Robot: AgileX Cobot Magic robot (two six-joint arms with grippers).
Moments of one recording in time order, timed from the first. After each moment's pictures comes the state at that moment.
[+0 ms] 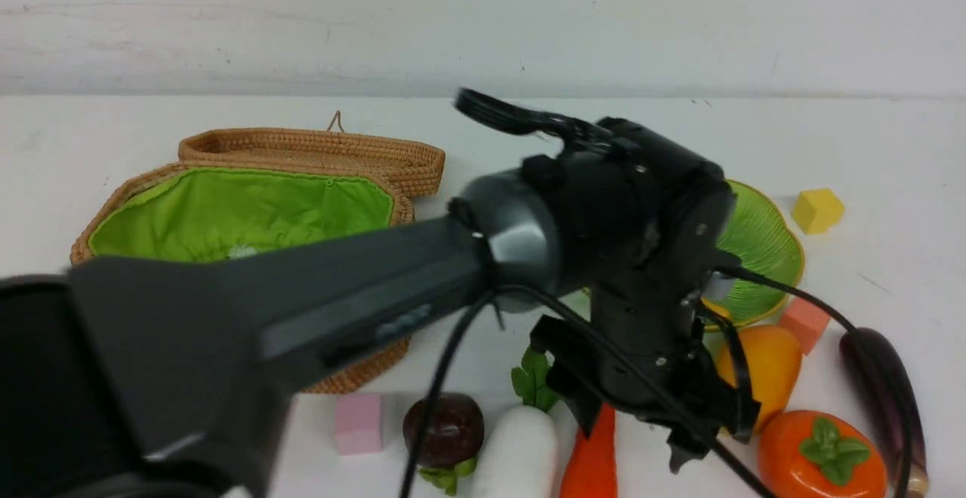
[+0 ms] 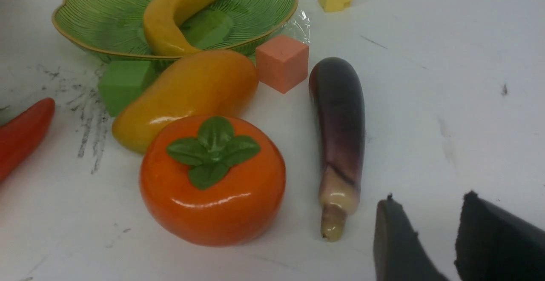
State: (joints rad) right arm 0.02 -0.01 0.01 -0.08 0.39 0.08; left arm -0.91 2.15 -1.88 -0.04 1.18 -0.36
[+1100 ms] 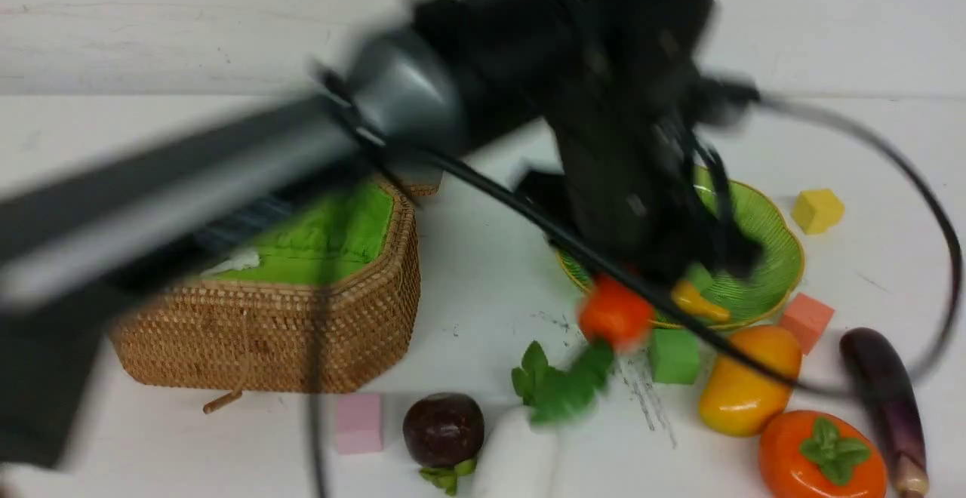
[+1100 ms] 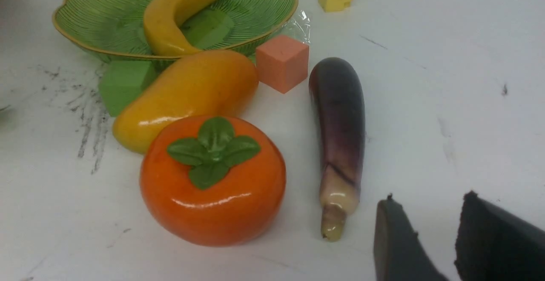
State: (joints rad) right arm 0.02 -0.01 0.01 -0.08 0.39 0.08; left arm -0.82 1.90 -2.02 0.10 1.24 -0.27
